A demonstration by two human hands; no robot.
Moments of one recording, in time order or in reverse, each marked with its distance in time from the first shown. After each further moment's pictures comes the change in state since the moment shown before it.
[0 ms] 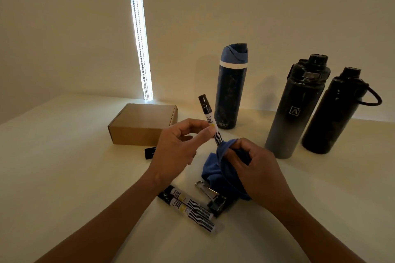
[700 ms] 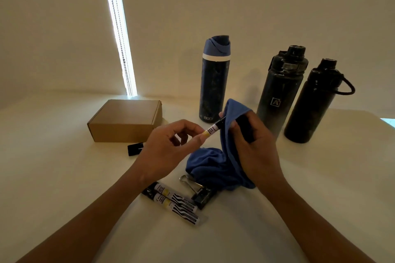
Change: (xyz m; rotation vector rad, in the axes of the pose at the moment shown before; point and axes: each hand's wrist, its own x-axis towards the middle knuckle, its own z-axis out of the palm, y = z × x) left_hand 0.000 -0.004 0.002 0.242 -0.149 0.108; right_hand 0.015 0.008 -0.017 0.077 0.238 0.058
